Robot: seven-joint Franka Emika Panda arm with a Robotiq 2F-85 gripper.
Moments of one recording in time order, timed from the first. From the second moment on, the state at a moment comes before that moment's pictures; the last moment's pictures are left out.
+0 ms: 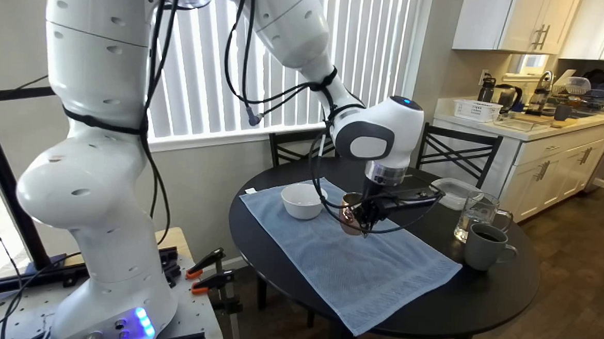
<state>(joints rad) -0.31 0.23 0.06 -2.25 0.25 2.47 -1.78</state>
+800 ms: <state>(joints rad) -0.10 0.17 0.02 -2.22 0.06 2.56 -1.66</state>
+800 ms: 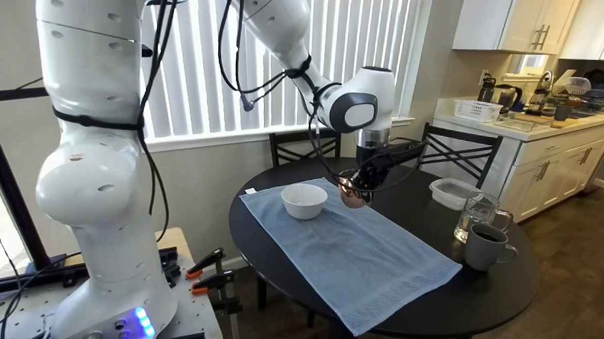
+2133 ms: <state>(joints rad) 0.21 0.16 -0.27 -2.36 -0.91 3.09 -1.06</state>
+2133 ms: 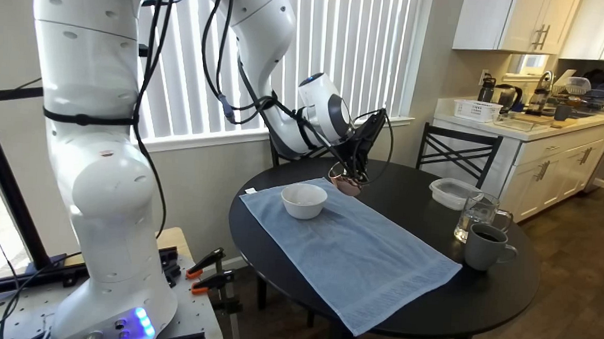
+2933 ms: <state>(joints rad) 0.34 0.14 -0.39 -2.24 -1.47 3.13 -0.51</state>
